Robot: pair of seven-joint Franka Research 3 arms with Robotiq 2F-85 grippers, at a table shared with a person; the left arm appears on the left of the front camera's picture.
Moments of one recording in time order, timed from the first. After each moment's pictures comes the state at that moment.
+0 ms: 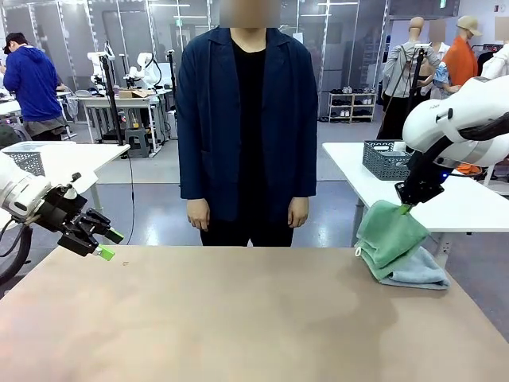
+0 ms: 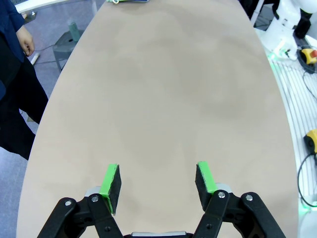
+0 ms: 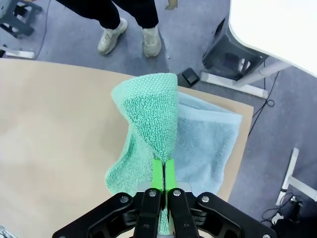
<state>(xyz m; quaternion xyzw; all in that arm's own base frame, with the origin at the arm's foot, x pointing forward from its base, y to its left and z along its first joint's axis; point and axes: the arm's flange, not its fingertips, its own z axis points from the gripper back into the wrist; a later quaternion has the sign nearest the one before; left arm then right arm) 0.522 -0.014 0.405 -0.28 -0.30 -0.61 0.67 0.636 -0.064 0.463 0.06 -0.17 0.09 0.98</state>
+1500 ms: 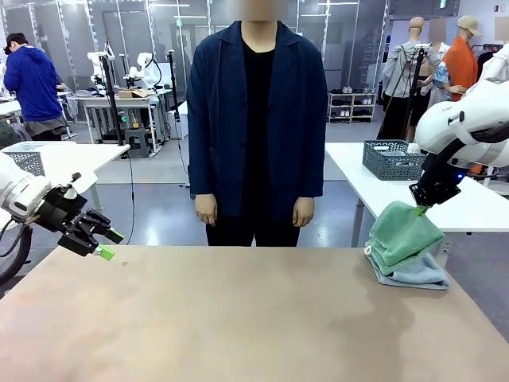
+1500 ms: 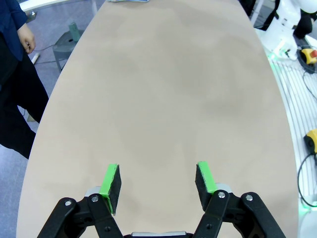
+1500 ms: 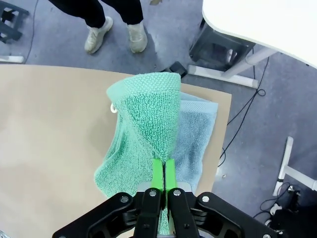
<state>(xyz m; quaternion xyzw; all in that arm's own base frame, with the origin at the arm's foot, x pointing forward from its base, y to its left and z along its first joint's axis) 0.522 -0.014 0.405 -0.28 -0.30 -0.61 0.67 0.636 -0.096 0.461 0.04 -0.17 0.06 0.98</state>
